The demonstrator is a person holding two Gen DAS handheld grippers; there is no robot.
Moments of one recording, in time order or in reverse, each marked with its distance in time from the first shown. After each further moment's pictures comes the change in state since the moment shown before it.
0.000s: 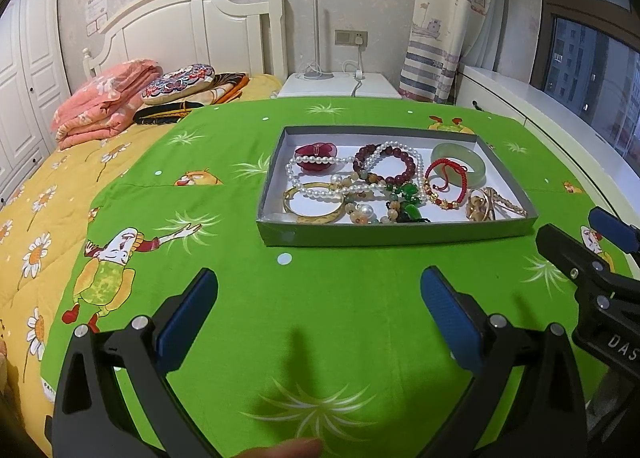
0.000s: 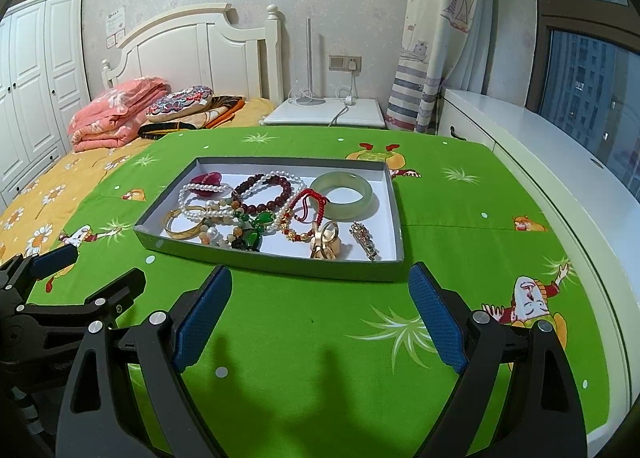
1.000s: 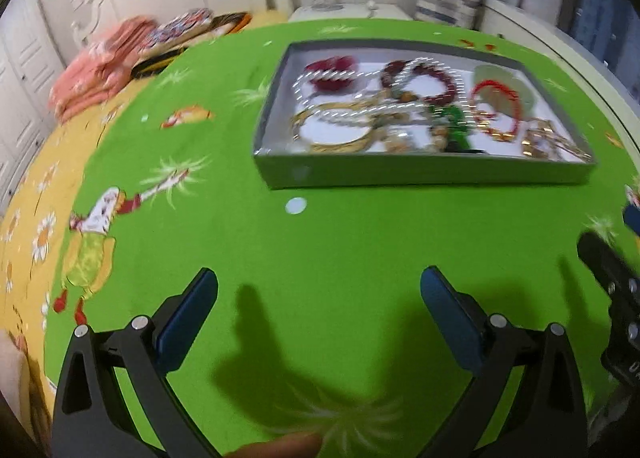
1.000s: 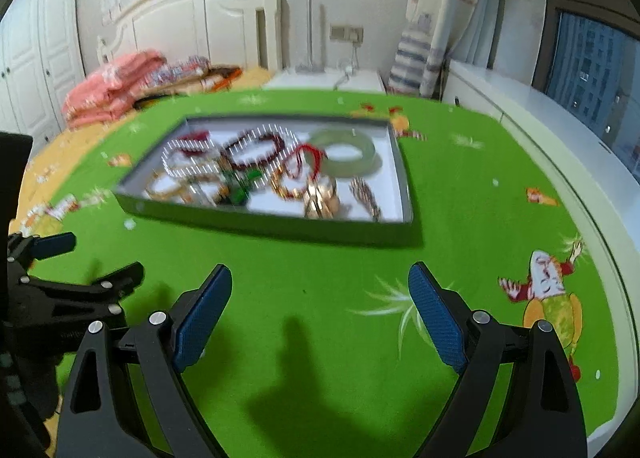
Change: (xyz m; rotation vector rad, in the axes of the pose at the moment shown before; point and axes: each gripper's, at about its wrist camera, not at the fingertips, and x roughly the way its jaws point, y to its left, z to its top) left arm 0.068 0.009 -0.006 0.019 0.258 0.070; right arm 0.037 0.001 -0.023 -0.021 0.124 -0.020
